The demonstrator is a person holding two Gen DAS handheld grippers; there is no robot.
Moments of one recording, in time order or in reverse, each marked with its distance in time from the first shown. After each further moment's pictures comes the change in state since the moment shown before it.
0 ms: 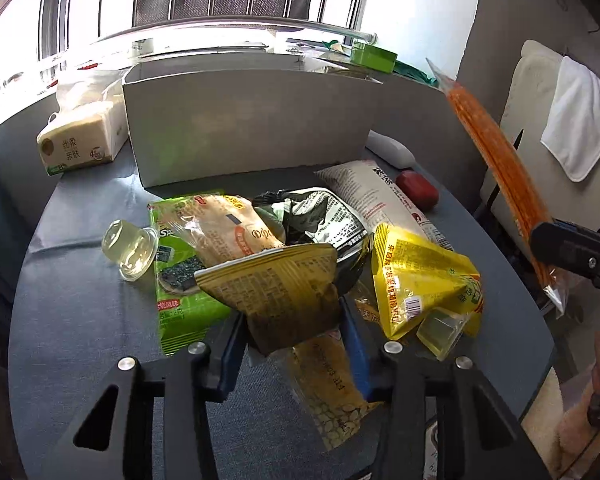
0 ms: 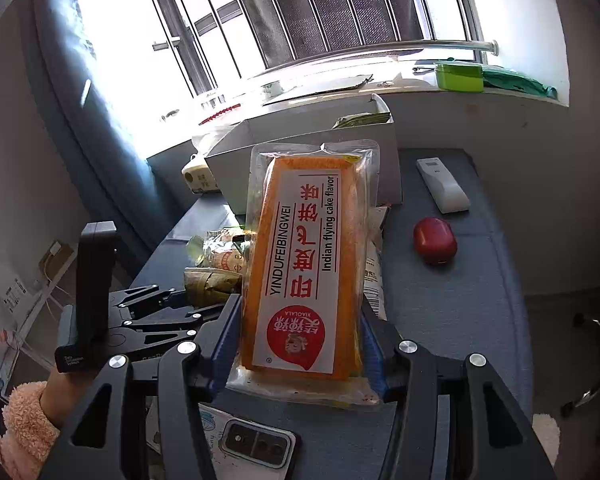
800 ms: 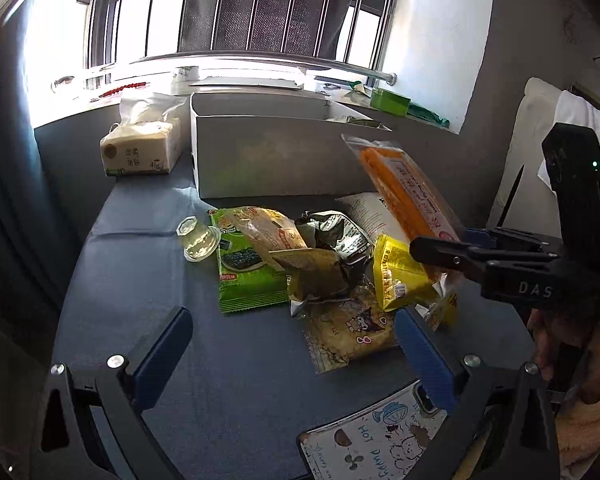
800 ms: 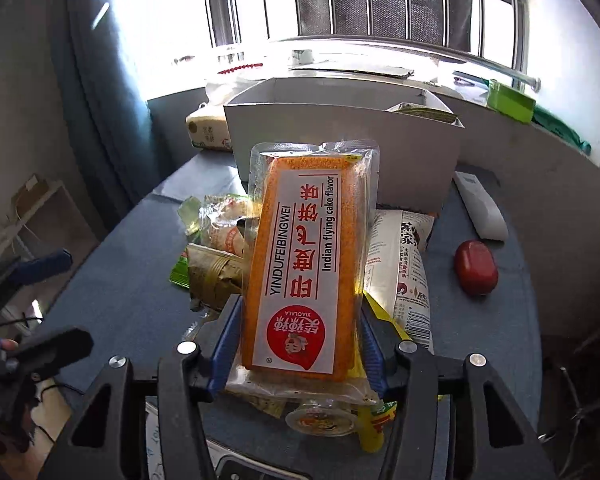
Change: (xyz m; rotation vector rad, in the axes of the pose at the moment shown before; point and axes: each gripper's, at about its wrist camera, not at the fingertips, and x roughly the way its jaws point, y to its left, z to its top) left arm -0.067 0.003 -0.024 -0.073 -0.097 0.049; right arm 0.048 0.034 0.008 -0.131 0.082 -0.032
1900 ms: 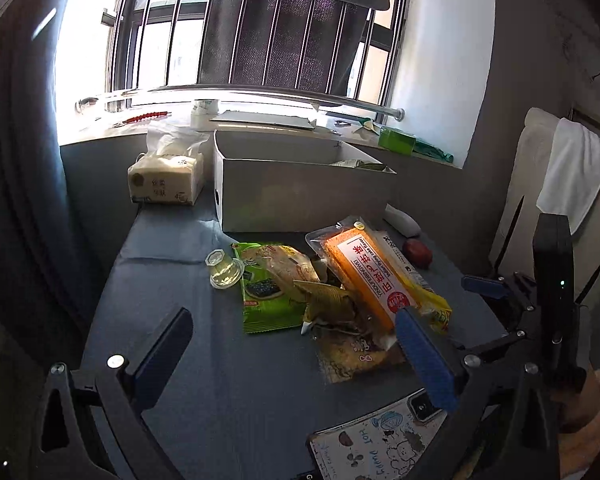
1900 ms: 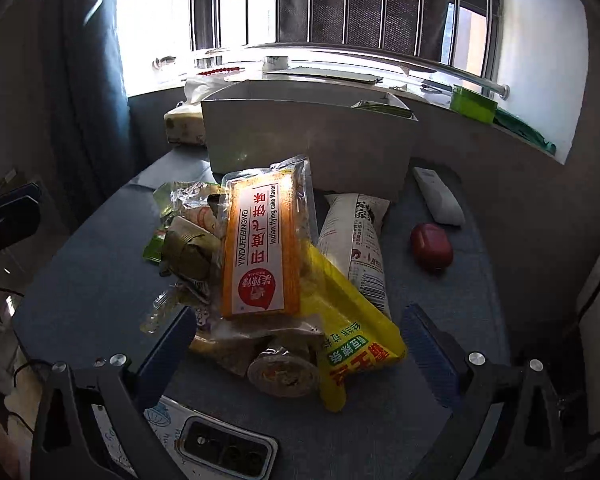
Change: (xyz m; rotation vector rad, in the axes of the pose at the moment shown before) left arm -0.051 0.007 -0.003 -0.026 -0.137 0.053; right arm -0.003 0.024 -0.030 -0.148 -0.010 -0.225
